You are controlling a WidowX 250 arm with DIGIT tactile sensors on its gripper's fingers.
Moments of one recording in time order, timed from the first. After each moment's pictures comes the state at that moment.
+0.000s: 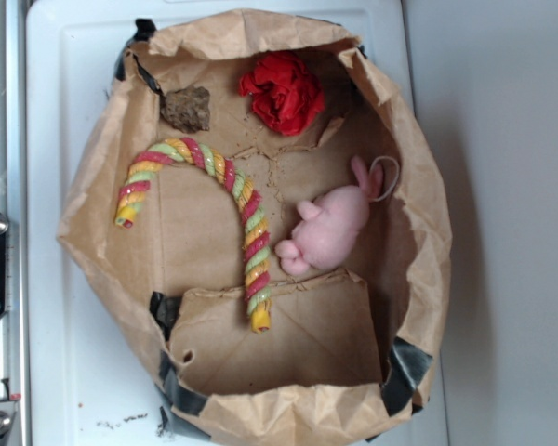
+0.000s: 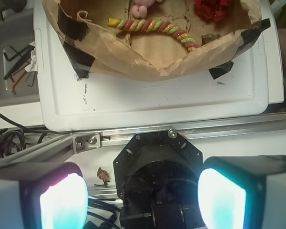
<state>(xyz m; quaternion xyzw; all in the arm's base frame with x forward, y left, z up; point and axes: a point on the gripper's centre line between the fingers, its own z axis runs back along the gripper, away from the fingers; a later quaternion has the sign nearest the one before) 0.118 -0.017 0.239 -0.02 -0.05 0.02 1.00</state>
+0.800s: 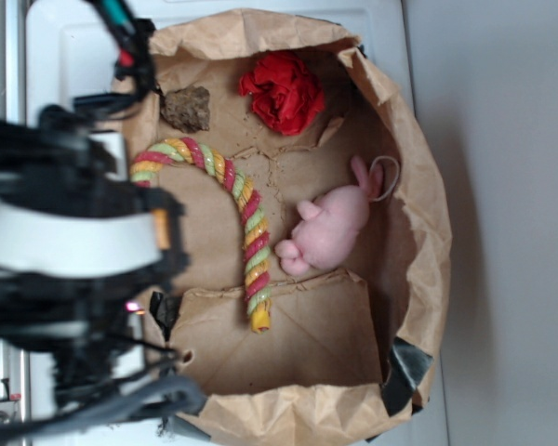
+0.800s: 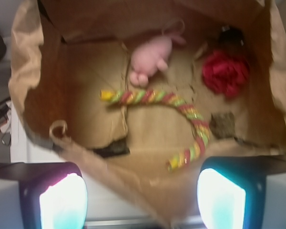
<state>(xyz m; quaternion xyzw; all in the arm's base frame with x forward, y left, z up) 0.224 -0.003 0.190 0.01 -0.14 0.03 0.99</state>
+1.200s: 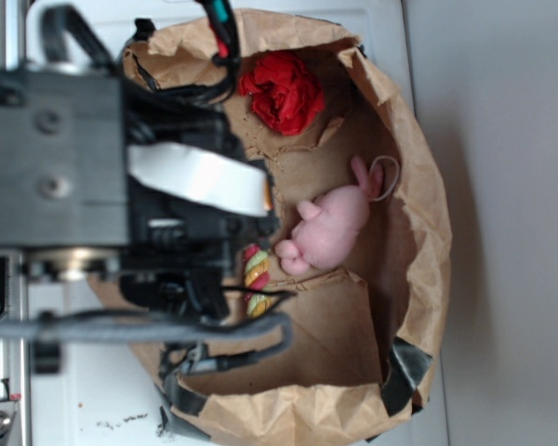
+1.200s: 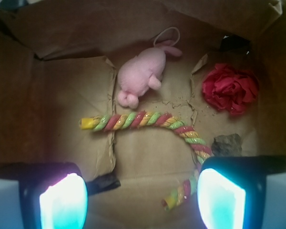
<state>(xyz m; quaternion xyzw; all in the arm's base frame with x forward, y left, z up) 0.251 0.014 0.160 0.02 -0.13 0.05 0.99</state>
